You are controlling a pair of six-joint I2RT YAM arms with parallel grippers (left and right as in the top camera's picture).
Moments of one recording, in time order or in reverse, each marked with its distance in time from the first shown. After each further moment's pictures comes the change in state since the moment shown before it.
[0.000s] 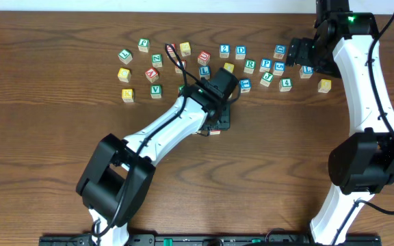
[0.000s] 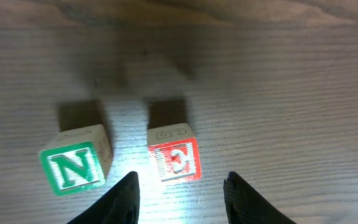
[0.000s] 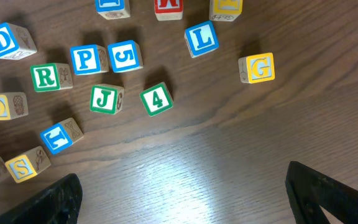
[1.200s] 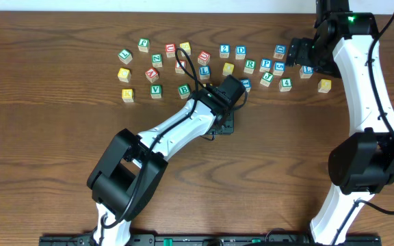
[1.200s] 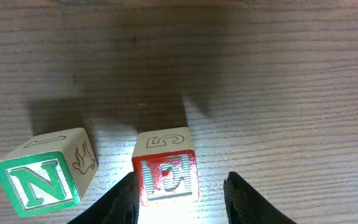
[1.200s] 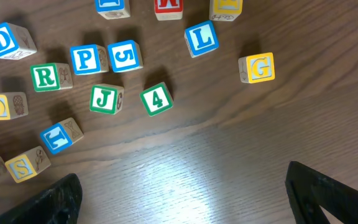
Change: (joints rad) left arm -0.035 0.065 0.000 0.023 -0.038 -0.027; right arm 0.000 0.000 0.000 0.000 0.000 0.000
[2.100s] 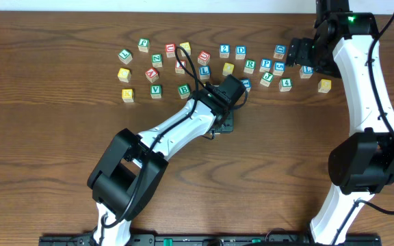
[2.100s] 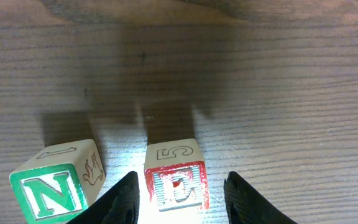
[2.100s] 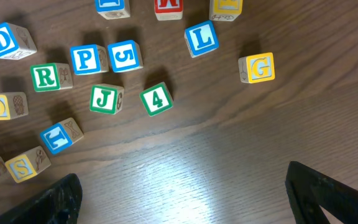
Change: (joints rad) left arm 0.000 0.003 0.000 0.018 -0.039 0.000; right arm 0.000 0.000 0.000 0.000 0.000 0.000
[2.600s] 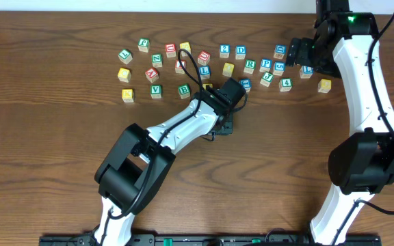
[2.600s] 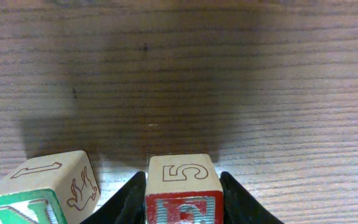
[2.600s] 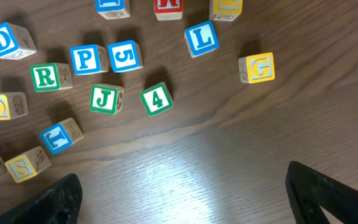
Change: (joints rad) left arm 0.000 0.056 0.000 0.014 -0.004 -0.003; right arm 0.000 0.000 0.000 0.000 0.000 0.000
